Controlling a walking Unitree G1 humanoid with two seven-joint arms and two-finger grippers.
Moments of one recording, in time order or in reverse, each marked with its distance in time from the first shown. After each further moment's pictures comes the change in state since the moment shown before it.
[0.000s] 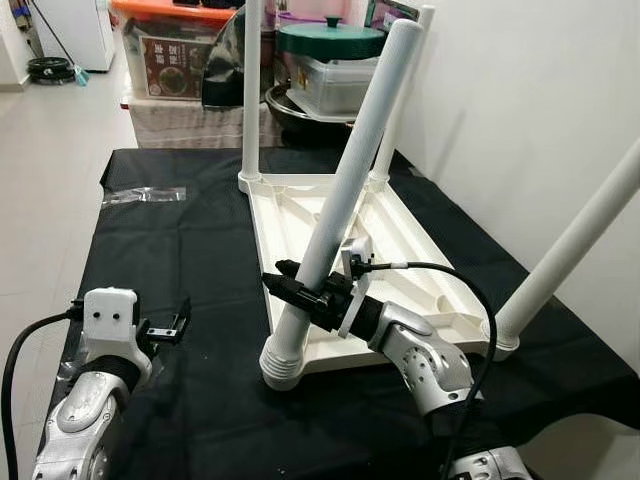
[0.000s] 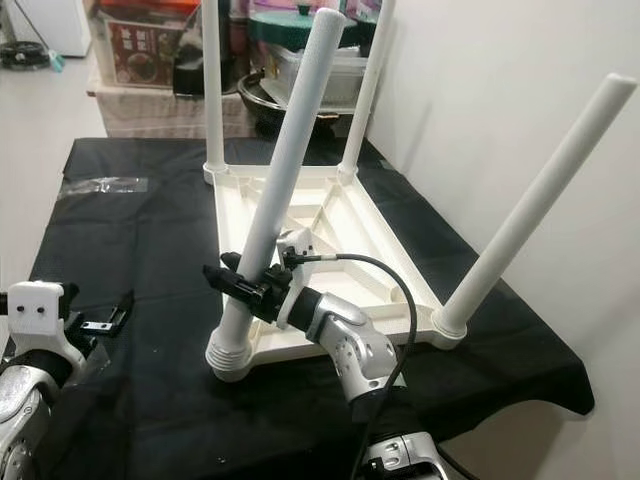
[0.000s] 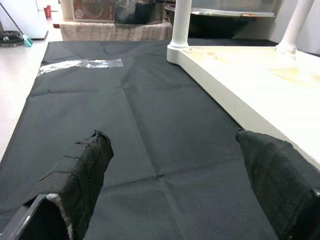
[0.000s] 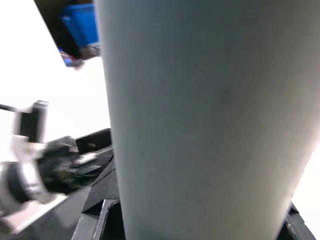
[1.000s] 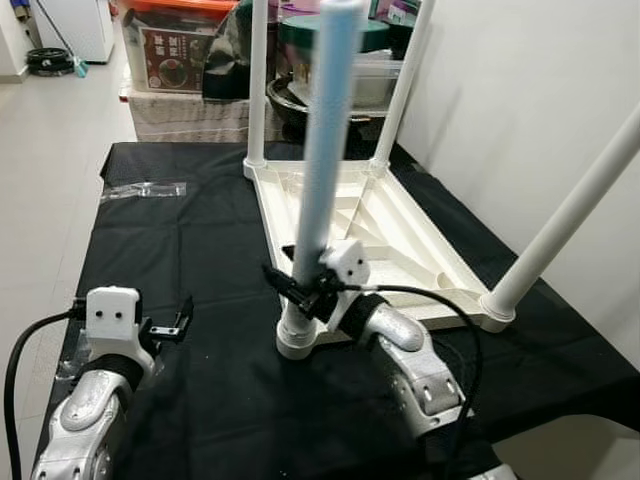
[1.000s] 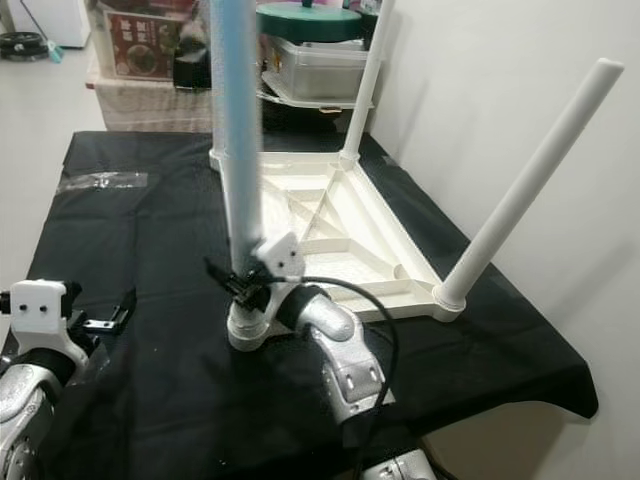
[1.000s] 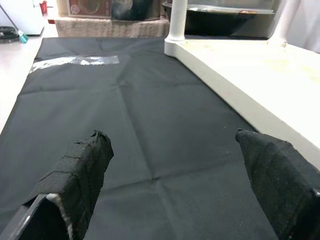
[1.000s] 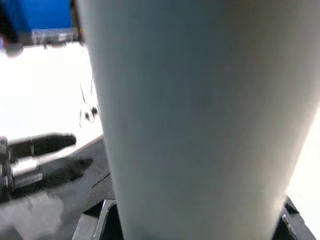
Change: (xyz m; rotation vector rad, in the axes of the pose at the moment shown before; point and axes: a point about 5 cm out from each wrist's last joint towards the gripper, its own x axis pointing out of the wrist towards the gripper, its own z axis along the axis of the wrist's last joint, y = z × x) left arm 0.003 -0.003 0.003 -0.005 -0.015 -0.007; right arm 0.008 0.012 0.012 -0.193 -0.092 -0.150
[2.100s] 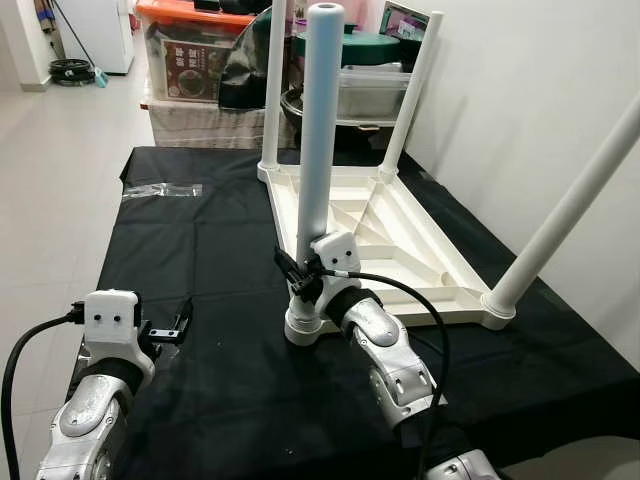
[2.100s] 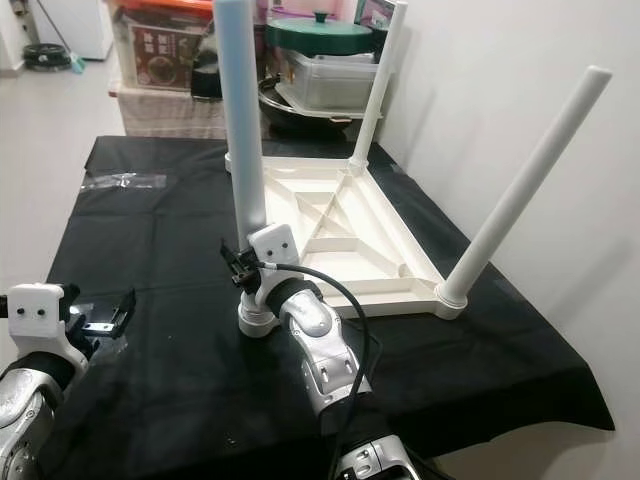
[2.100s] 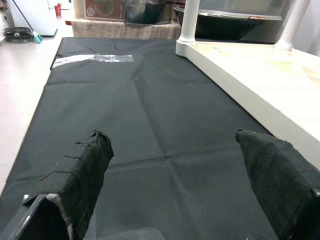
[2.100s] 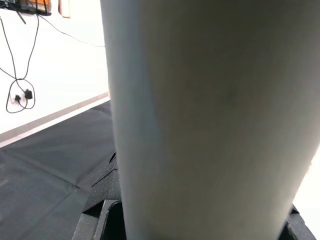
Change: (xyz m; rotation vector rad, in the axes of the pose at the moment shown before) left arm -0.005 -0.002 -0.004 -0.015 0.013 0.015; right arm 0.017 -0.002 -0.005 -0.286 0.022 -0.271
